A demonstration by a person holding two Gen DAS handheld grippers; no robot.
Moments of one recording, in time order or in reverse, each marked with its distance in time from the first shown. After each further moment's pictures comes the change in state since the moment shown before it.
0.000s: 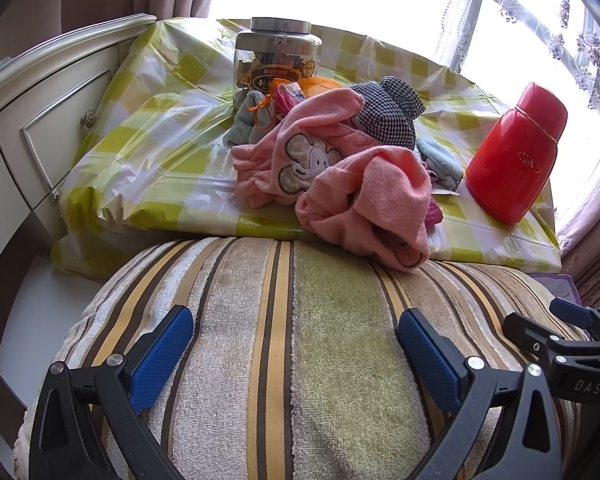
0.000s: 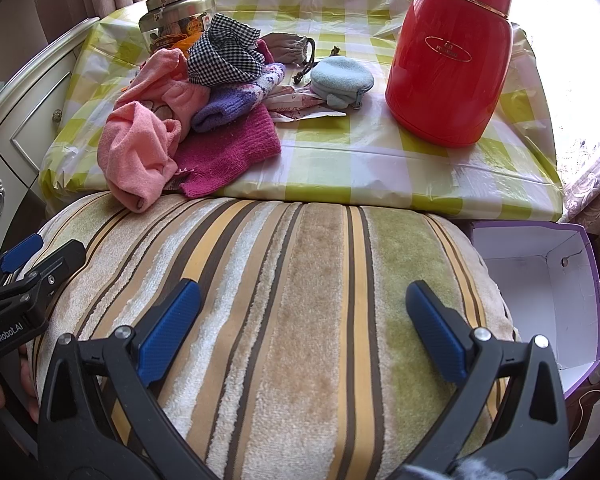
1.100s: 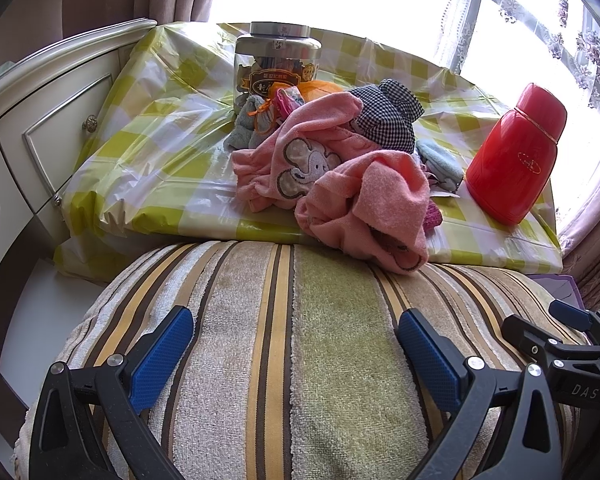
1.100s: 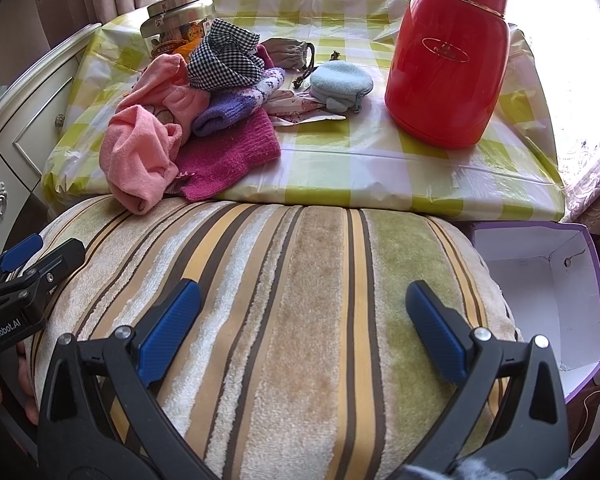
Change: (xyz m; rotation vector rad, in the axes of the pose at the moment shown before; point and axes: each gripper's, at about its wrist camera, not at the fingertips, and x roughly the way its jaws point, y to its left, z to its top) left arm -0.003 -0.002 0.002 0.005 -0.010 0.012; right arm -0.003 -0.002 -0.004 0.006 -0.026 0.012
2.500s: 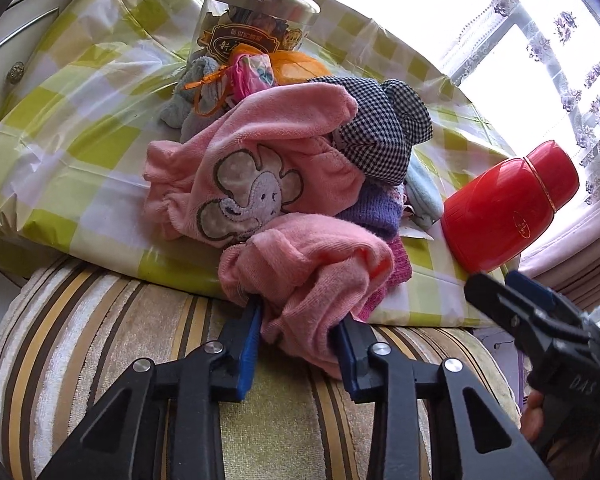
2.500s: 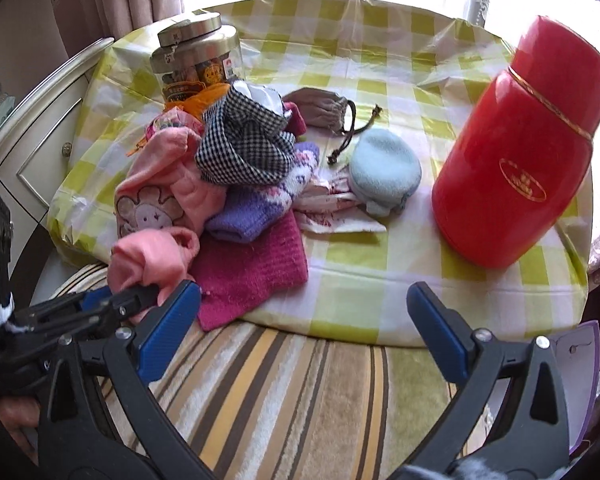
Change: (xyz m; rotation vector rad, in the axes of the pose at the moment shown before) left arm 0.072 -0.005 0.058 -0.179 0.148 -0.239; right arm 0.028 0.025 0.113 -0.111 -0.039 0.068
